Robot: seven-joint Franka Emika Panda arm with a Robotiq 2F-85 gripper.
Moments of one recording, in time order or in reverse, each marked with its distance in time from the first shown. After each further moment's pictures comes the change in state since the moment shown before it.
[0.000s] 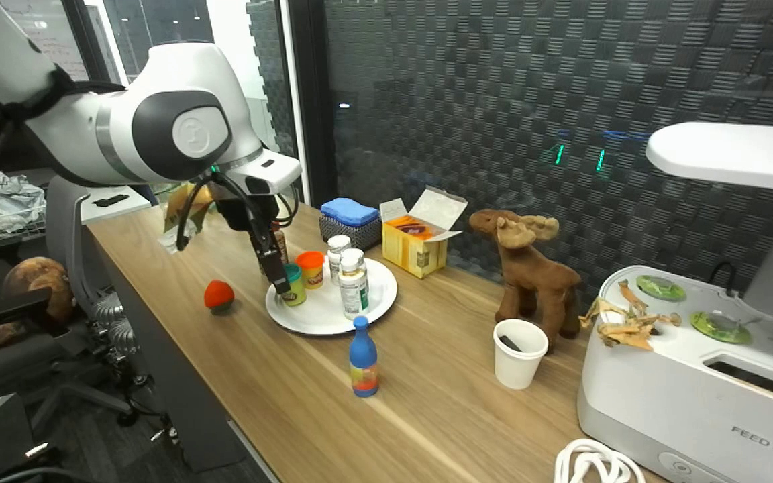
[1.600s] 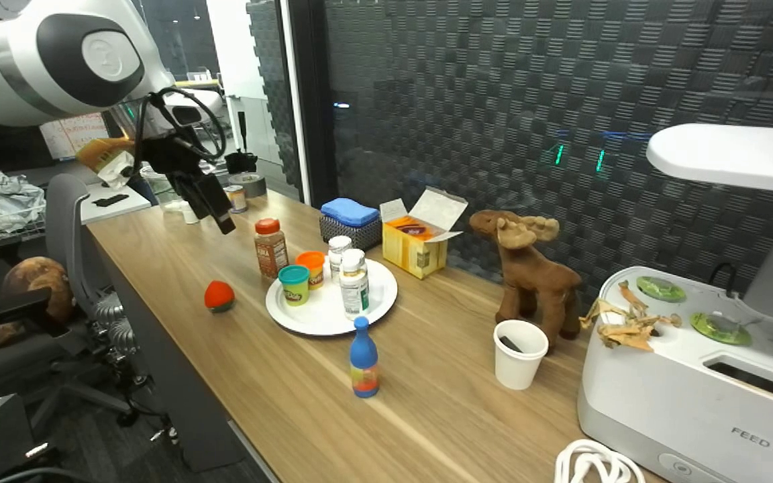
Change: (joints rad) arm 0.113 -0.176 0.120 -0.019 -0.028 -0.107 -0.180
